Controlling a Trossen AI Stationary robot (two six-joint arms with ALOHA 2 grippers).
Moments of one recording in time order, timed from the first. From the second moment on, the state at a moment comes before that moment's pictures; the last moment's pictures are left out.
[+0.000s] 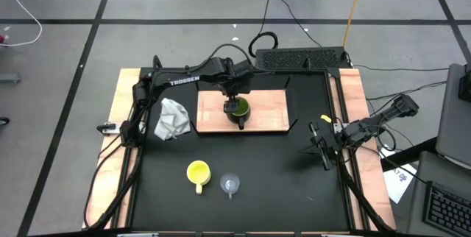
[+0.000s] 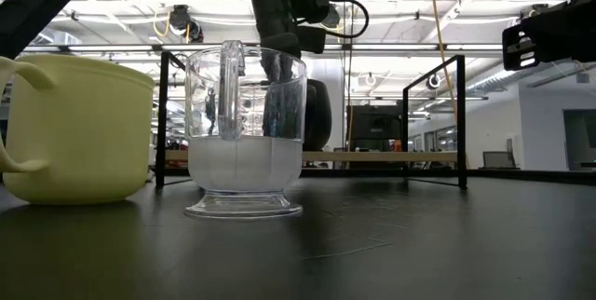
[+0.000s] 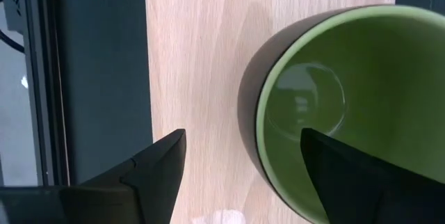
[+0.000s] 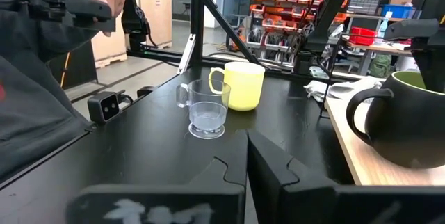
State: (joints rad) left arm 0.34 2.09 1.97 -1.17 0.02 0.34; right arm 0.49 0.13 0.02 0.06 0.21 -0.04
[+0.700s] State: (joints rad) left arm 0.34 2.09 1.97 -1.15 0.02 0.36; right arm 0.49 0.13 0.02 0.06 0.21 -0.05
